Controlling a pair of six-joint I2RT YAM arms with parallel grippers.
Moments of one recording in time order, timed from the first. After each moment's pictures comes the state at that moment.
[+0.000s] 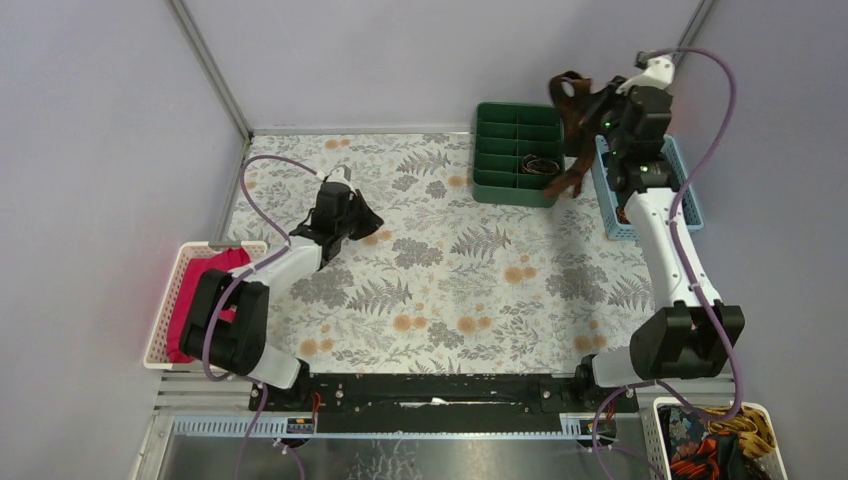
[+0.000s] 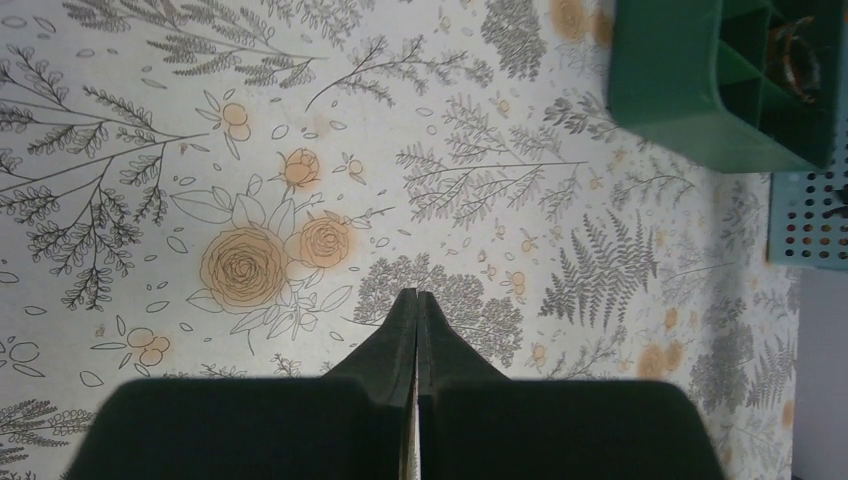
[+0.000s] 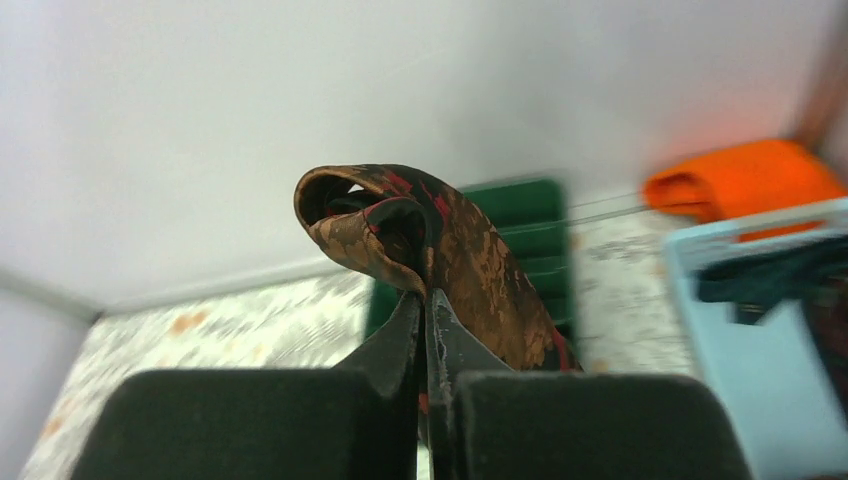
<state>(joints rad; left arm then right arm) -0.29 1.50 0.80 0.10 0.11 -0.66 -0.02 1.45 1.44 -0.08 0.02 0.34</state>
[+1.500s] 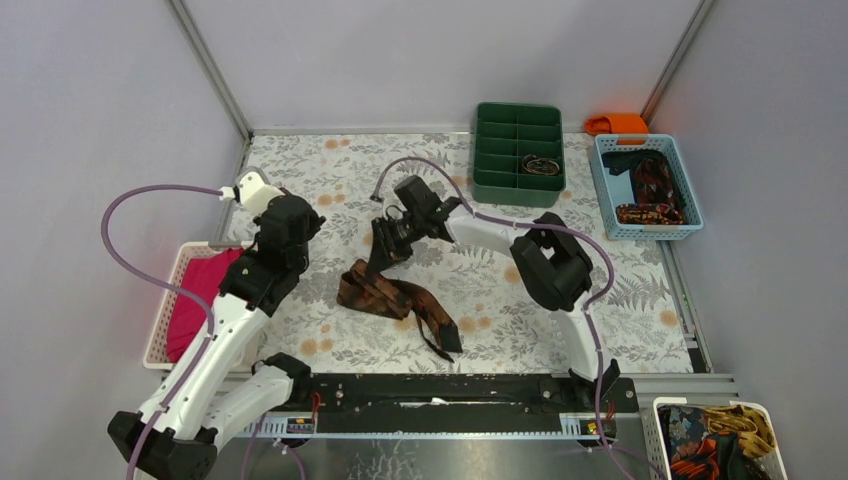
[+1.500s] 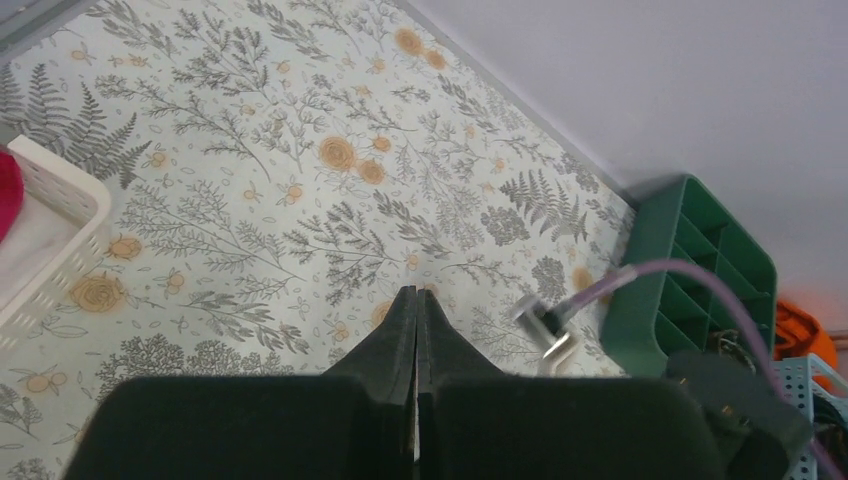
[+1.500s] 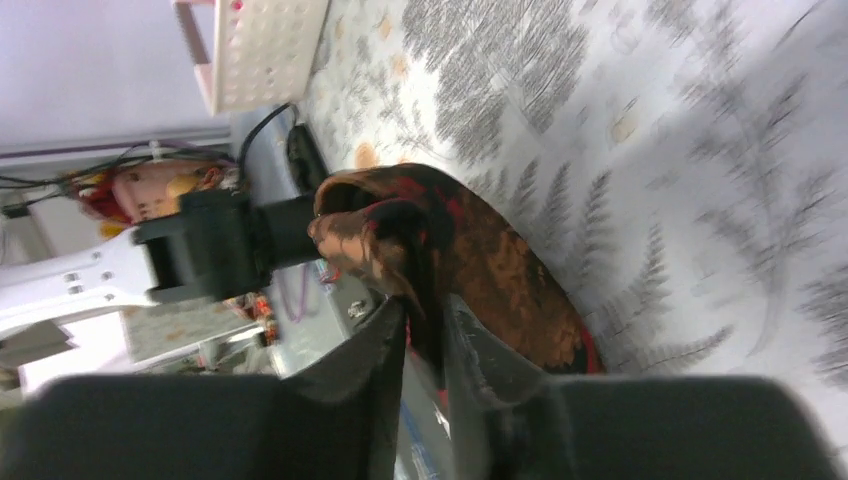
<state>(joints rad) -0.41 0.88 0.94 -0.46 -0.62 -0.79 0.81 2.13 1.55 -0.24 -0.80 0.60</state>
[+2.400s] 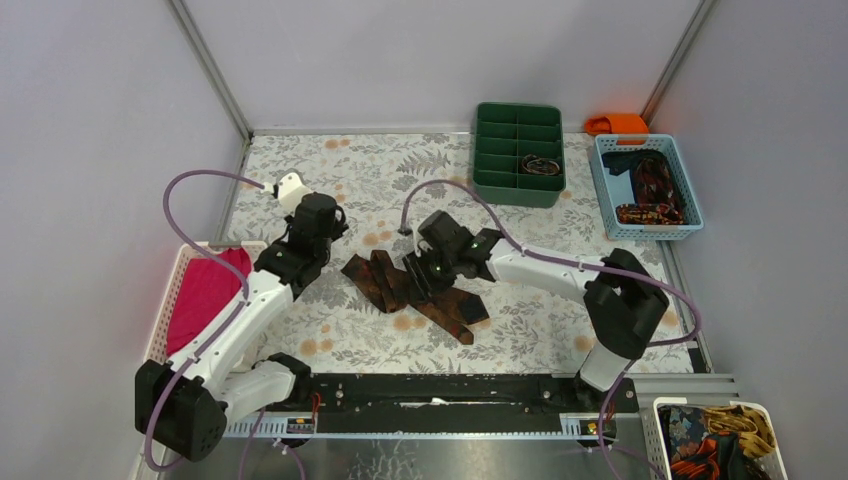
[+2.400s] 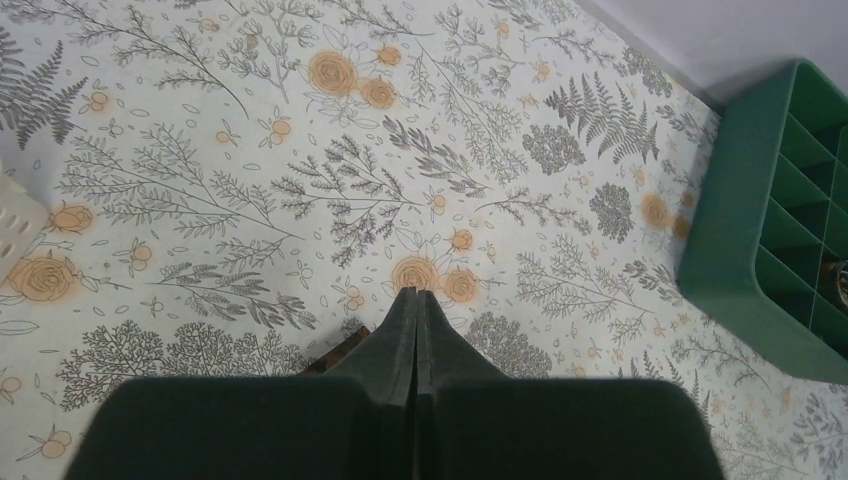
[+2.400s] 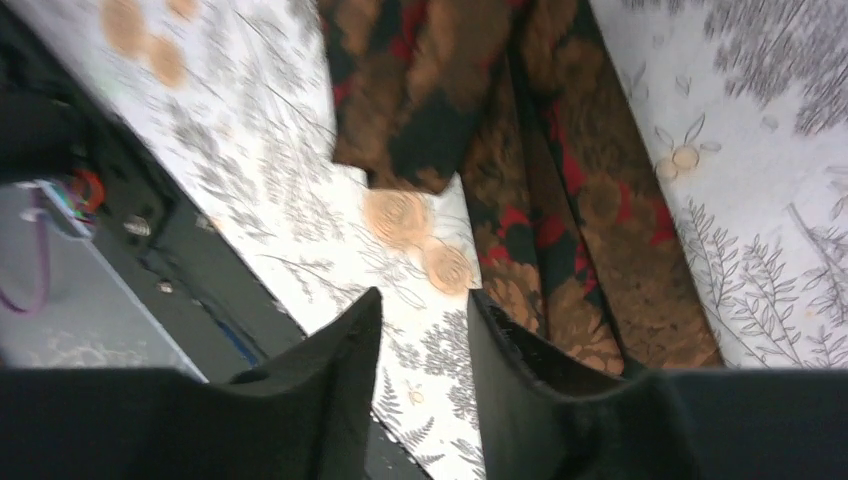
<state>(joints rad) -0.41 1.06 0.83 -0.32 -0.54 -0.75 0.90 1.68 1.20 -0.43 -0.28 0.32</state>
